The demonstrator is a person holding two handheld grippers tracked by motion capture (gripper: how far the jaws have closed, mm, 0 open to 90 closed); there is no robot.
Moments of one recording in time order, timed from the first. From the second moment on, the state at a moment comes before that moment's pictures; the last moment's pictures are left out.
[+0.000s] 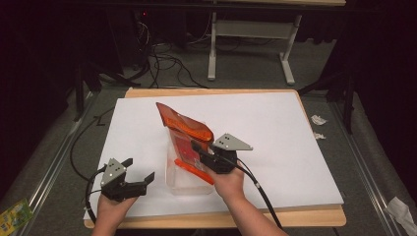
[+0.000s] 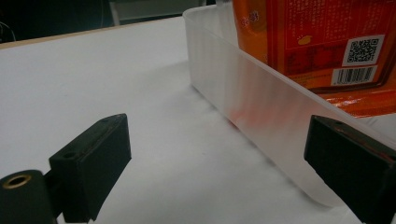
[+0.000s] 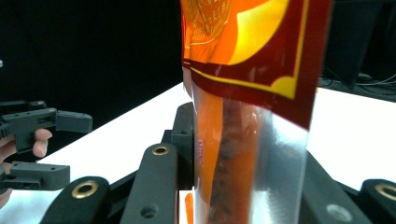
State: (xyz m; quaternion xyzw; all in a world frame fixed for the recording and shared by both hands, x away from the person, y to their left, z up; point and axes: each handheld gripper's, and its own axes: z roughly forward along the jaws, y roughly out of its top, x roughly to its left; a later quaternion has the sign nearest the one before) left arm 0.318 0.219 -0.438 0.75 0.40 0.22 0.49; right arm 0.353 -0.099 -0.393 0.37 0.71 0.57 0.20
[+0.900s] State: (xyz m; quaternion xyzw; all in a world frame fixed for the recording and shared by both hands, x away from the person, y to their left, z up) left arm 0.317 0.219 -0.438 0.75 0.39 0.22 0.49; right arm 0.329 -0.124 -0.422 0.38 0.71 0.57 0.17
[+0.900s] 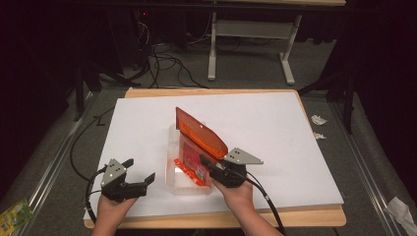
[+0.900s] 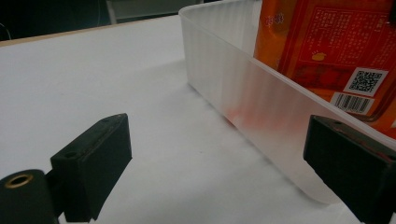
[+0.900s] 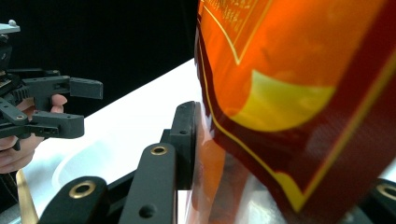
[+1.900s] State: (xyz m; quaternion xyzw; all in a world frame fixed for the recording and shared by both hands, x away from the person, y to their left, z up) left arm 0.317 0.220 -0.439 0.75 0.40 0.22 0.49; right arm 0.340 -0.136 -0.408 0.34 0.73 0.57 0.12
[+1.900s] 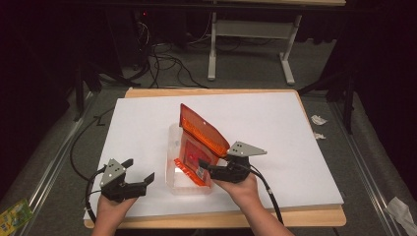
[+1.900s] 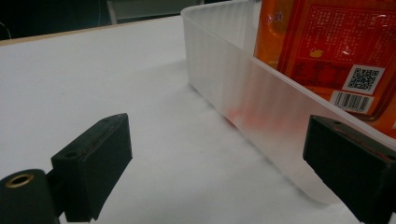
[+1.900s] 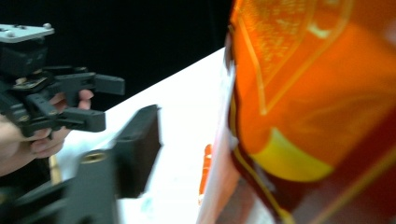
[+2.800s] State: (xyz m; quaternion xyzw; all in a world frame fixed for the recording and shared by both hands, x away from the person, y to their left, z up) left arm 0.312 0.216 -0.440 0.75 0.40 0.21 0.49; right arm 0.287 -0.310 -0.407 0.41 0.70 0.54 0.23
